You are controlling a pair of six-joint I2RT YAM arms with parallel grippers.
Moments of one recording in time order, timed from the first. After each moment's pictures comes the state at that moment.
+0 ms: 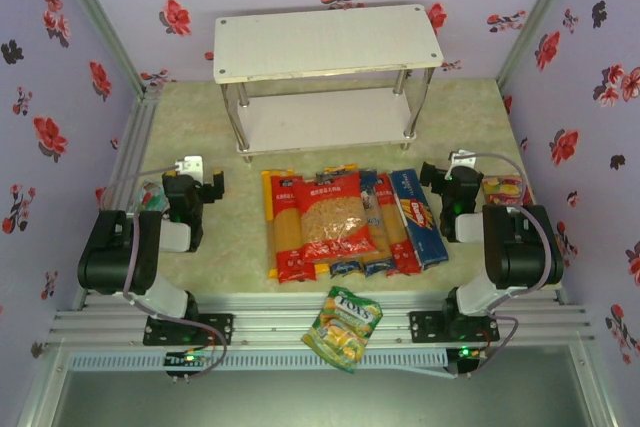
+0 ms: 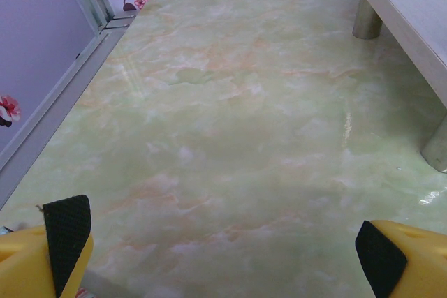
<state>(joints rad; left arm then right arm) -0.07 1.56 0.34 0.87 -0.20 0.08 0.00 1.57 0.40 0.78 0.15 0.10</state>
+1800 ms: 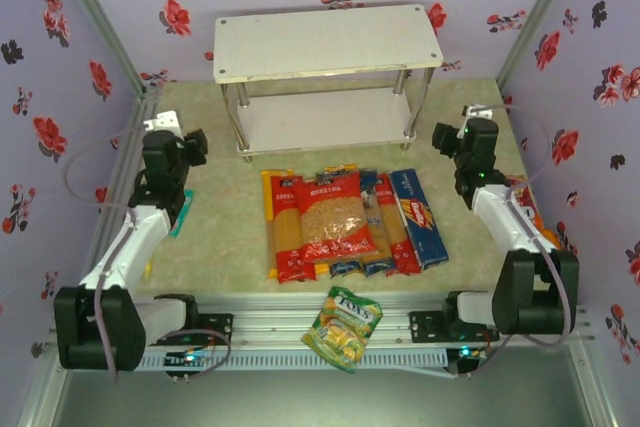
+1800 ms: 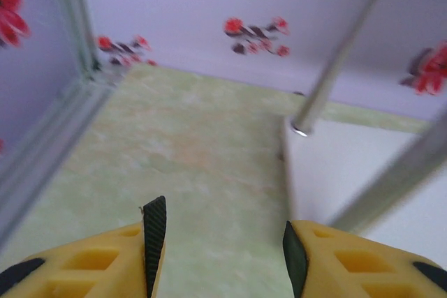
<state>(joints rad) -0.12 1.13 0.76 0.01 -0.14 -0.24 0.02 1.28 0.86 -0.02 0.08 0.20</state>
